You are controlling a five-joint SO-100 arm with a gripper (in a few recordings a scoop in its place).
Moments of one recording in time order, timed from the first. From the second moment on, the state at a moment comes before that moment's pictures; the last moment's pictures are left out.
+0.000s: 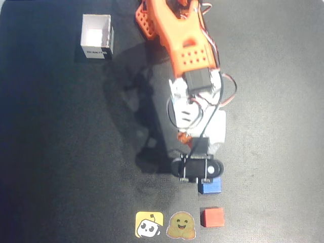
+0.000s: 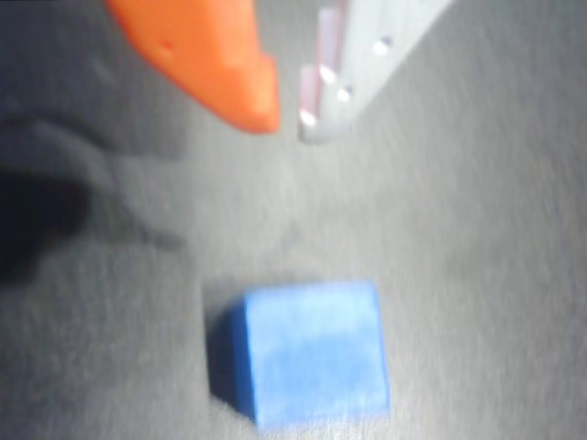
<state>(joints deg) -13.2 84.3 88.8 61.6 111.9</state>
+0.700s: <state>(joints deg) -16.0 78.5 84.1 60.4 116.6</state>
